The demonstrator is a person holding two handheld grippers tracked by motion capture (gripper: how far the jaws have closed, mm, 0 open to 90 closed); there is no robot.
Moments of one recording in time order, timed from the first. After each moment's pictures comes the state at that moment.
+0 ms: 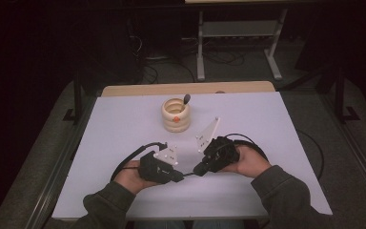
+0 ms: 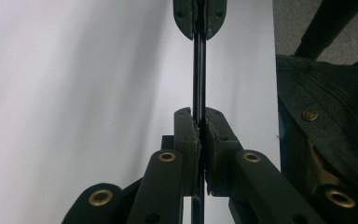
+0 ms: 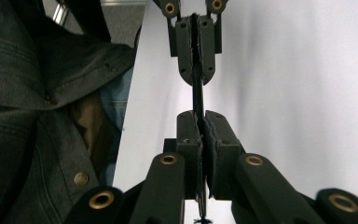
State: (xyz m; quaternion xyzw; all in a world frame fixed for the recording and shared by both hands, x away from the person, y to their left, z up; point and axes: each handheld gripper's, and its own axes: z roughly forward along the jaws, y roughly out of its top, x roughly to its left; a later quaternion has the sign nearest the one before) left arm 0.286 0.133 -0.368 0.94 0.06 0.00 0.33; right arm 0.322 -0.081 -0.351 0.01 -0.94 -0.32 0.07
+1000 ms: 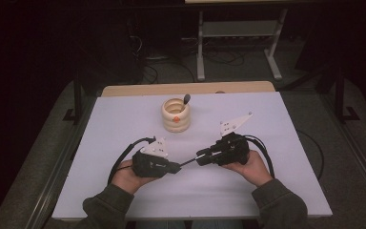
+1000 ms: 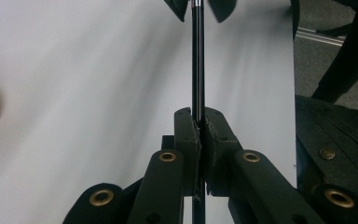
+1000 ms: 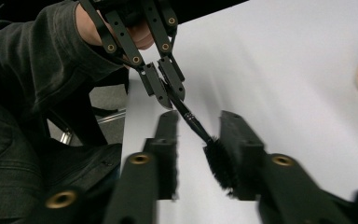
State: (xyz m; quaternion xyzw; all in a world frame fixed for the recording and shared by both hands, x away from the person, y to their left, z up) left arm 0.291 0.150 -0.366 0.91 0.12 0.03 0.39; right arm 0.332 -0.125 -0.372 -0.15 -0.85 -0.50 0.11
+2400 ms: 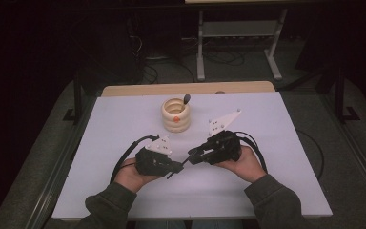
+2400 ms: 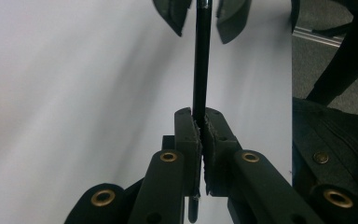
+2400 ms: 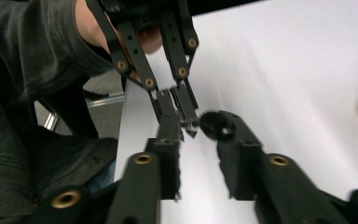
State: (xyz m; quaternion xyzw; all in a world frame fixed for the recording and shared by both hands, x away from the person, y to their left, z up) left arm 0.295 0.142 -0.362 0.91 0.13 0.01 0.39; right arm 0.328 -0.099 -0.351 -0.11 -0.87 -0.49 0.07
